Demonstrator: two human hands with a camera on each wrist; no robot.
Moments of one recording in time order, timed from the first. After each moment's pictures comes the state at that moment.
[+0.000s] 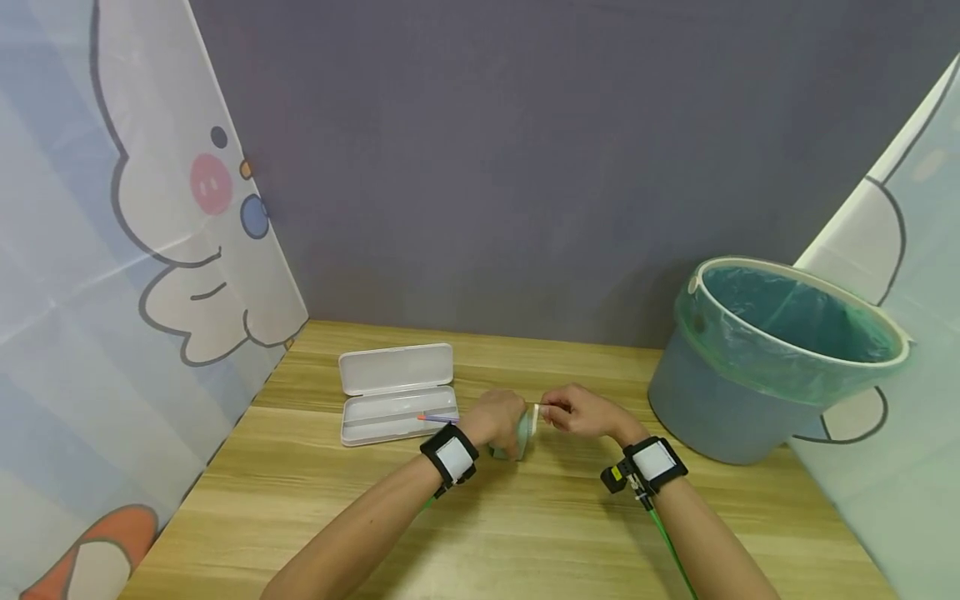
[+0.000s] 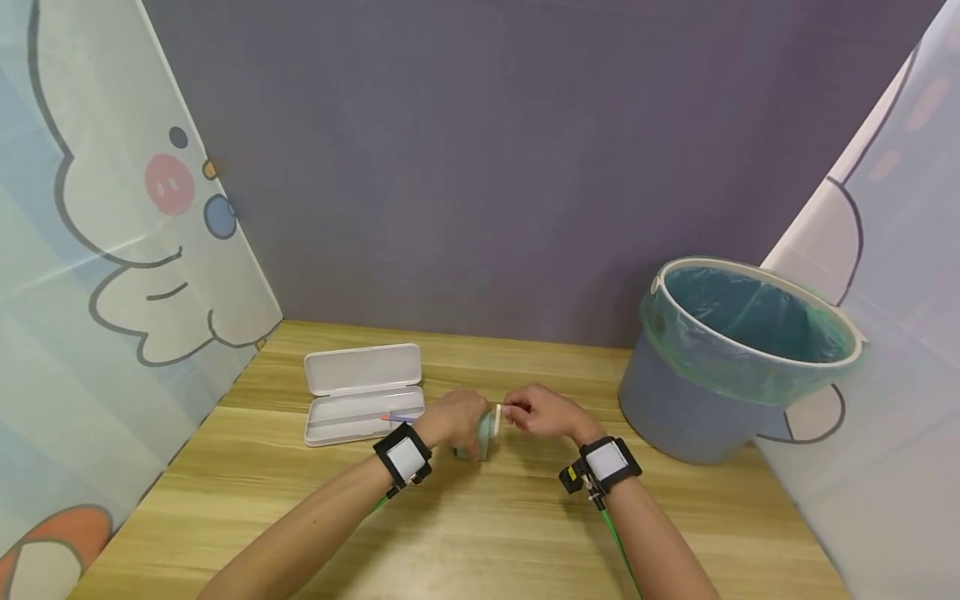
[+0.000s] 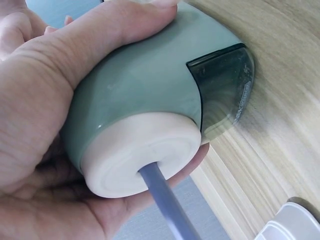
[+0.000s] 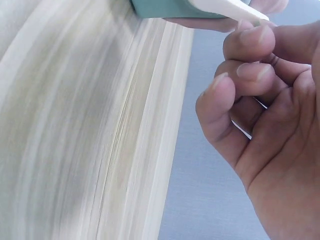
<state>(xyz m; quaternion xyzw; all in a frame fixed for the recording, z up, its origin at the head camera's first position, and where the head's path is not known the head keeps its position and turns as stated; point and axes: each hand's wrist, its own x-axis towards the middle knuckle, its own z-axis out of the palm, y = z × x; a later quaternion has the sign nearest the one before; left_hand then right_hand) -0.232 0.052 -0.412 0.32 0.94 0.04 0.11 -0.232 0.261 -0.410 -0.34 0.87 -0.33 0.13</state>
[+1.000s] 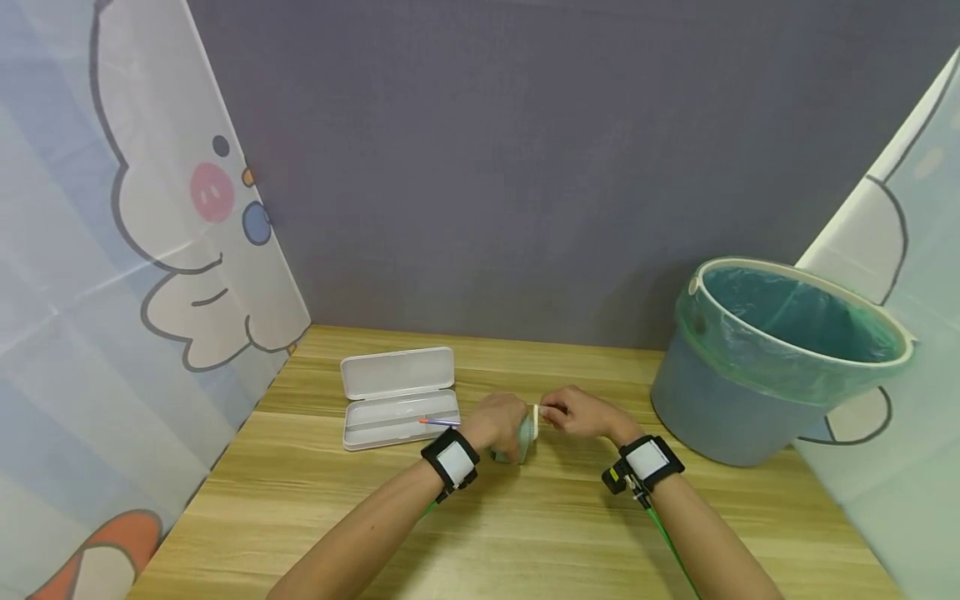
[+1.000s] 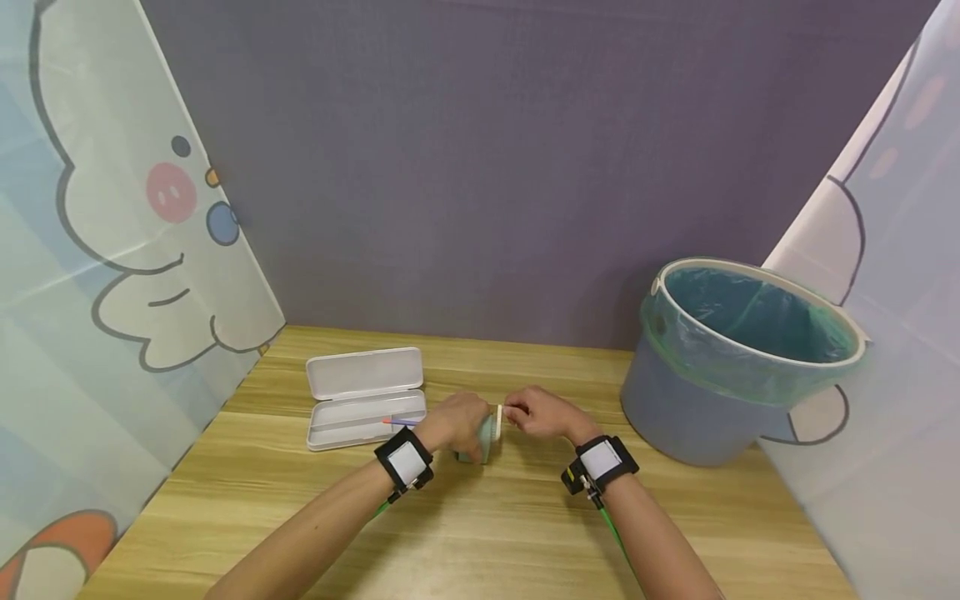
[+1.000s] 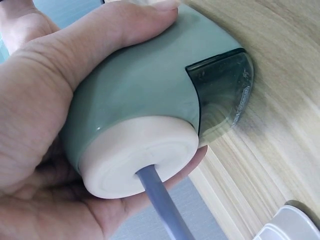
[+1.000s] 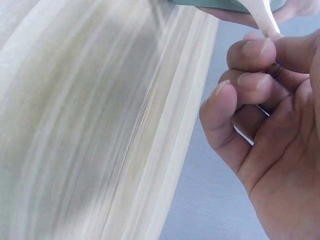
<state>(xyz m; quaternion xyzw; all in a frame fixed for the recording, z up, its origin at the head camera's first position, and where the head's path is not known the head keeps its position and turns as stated) -0.234 0.052 -0.415 0.33 0.94 0.05 0.10 -0.246 0.260 -0.423 -0.36 0.89 -0.27 0.11</state>
